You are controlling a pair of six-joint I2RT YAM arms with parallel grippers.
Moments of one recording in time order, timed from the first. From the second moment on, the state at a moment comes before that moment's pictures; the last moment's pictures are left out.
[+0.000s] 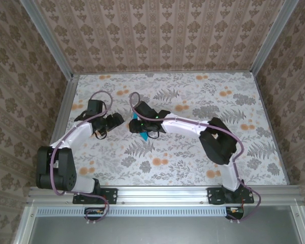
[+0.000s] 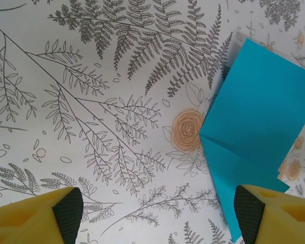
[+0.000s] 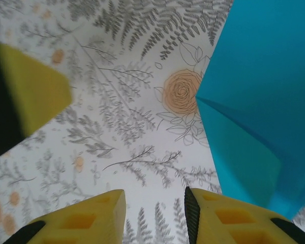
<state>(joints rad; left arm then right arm) -0.16 1.40 0.84 -0.46 0.27 -0.59 0.85 2.06 1.56 -0.38 -0.06 0.65</state>
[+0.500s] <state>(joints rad) -0.15 1.39 0.82 -0.43 0.32 -0.59 0.78 2.14 1.58 -0.43 -0.03 0.64</state>
